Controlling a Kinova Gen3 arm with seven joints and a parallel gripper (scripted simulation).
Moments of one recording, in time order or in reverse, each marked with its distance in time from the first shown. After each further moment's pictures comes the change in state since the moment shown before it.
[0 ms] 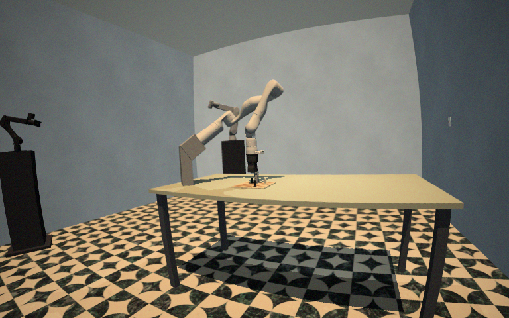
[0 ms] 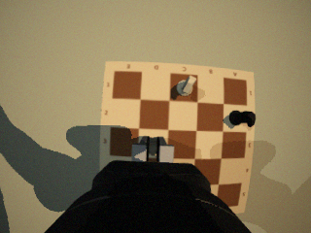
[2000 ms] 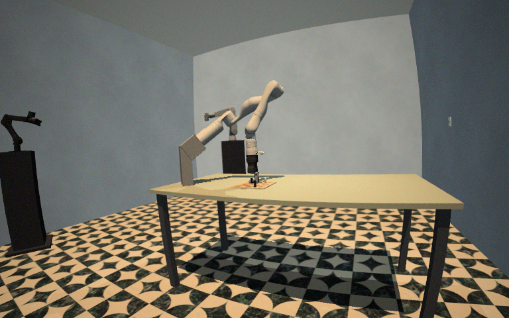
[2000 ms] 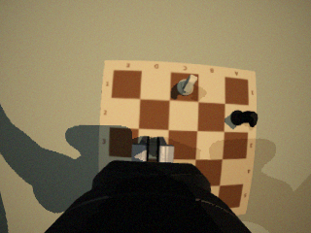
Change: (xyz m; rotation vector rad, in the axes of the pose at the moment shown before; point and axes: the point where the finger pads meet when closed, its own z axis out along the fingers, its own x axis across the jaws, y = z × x) arm 0.000 0.000 0.004 0.000 0.000 0.000
